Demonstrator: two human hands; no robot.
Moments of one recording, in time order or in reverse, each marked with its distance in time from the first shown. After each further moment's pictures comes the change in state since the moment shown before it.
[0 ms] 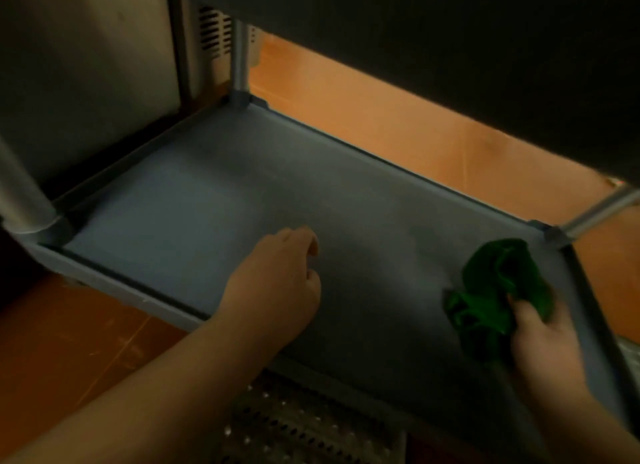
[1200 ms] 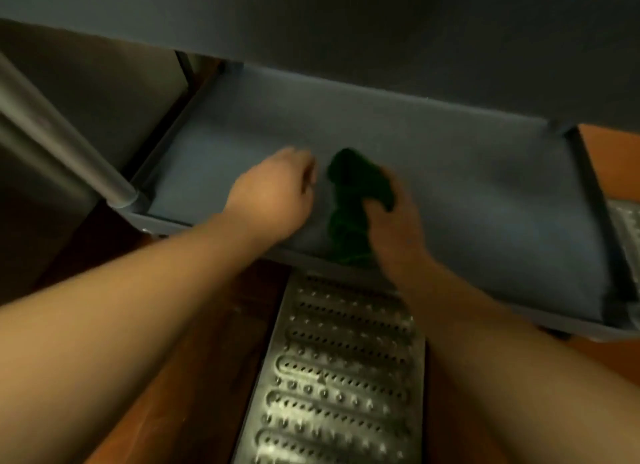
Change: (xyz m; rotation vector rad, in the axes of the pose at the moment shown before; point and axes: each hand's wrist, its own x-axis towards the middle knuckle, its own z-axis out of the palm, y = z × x) left_hand -0.025 0.030 -0.071 0.259 -0.056 0.210; right_hand -0.109 -0.048 0.108 -0.028 -0.315 -0.070
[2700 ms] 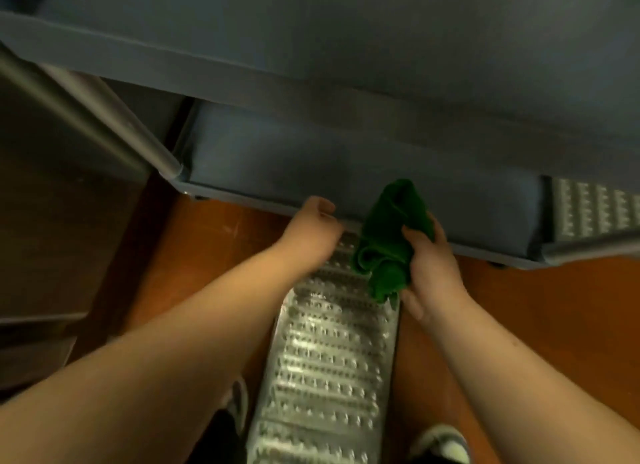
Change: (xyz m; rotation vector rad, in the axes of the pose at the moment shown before) left_hand -0.088 0.072 -0.052 -0.780 -0.400 -0.729; right_hand -0.127 -0.103 -0.057 0.539 0.208 0.610
